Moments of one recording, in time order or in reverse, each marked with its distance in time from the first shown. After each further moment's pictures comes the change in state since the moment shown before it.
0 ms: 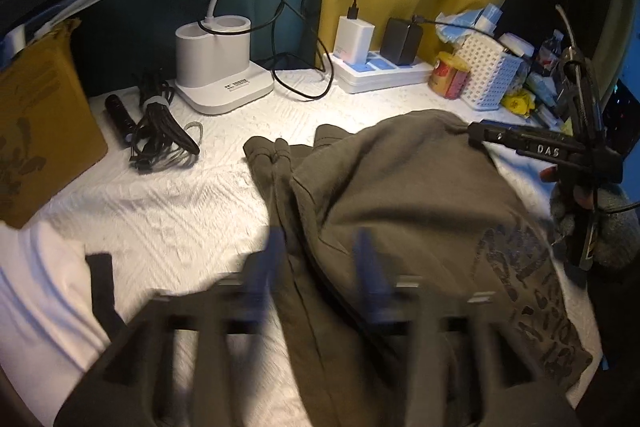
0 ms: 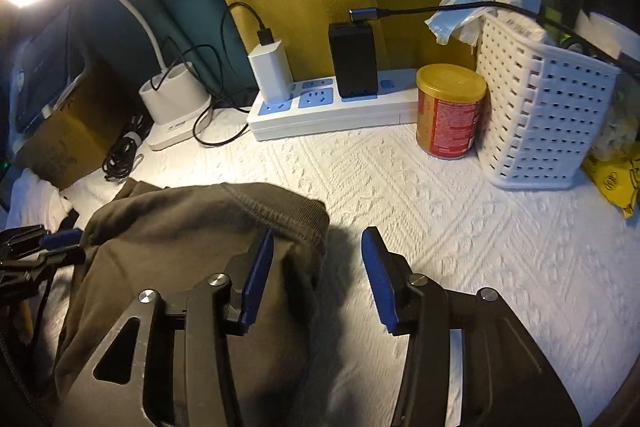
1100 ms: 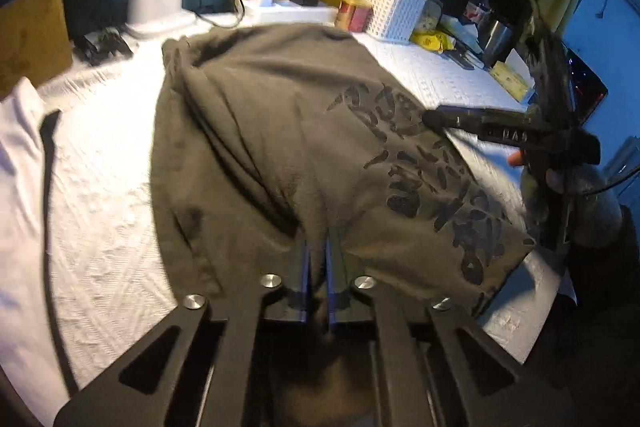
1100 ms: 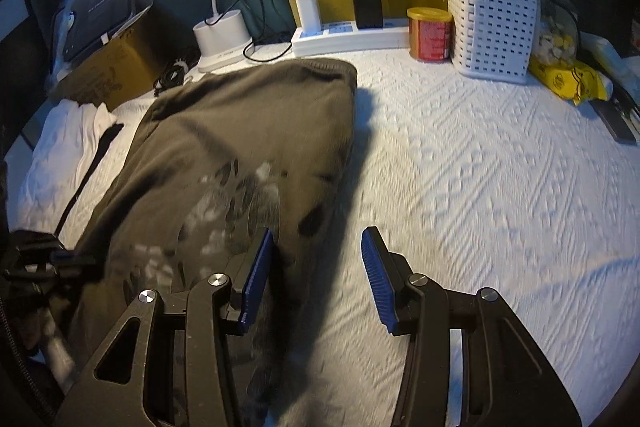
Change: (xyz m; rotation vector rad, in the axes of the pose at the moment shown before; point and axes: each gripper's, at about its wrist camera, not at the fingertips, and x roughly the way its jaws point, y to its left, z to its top) left arm -0.048 -0.074 -0.105 0.049 0.052 -0.140; right arm -0.083 0.021 -0.112 -0.028 0.054 -0.001
